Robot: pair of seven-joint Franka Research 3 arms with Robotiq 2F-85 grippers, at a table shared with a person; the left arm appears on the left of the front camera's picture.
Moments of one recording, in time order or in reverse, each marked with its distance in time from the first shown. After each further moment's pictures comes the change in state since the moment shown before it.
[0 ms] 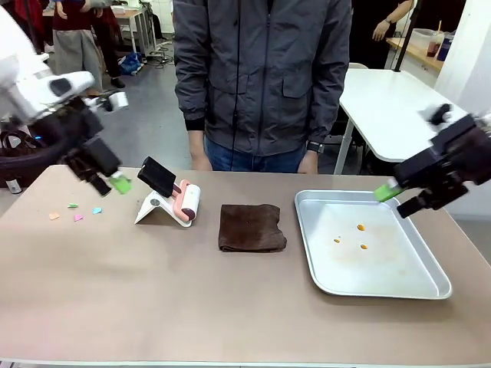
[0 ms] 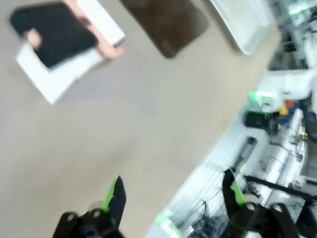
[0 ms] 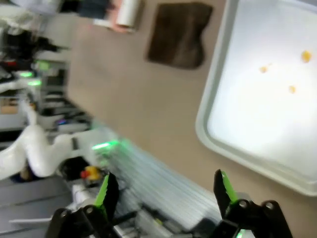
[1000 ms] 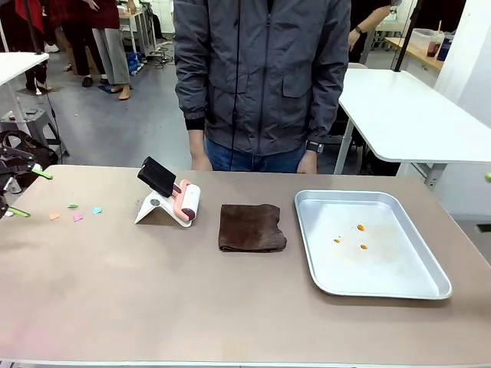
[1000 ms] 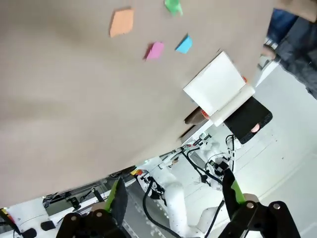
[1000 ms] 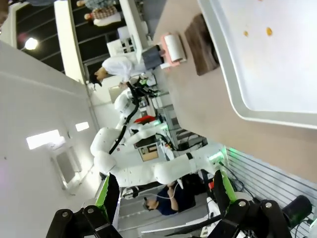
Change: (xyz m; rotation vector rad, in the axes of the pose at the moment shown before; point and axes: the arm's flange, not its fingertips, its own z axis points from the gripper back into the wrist) left arm -0.108 0.251 0.046 -0.492 -0.131 1.310; right arm -0.058 -0.176 0.066 0.548 -0.116 -0.588
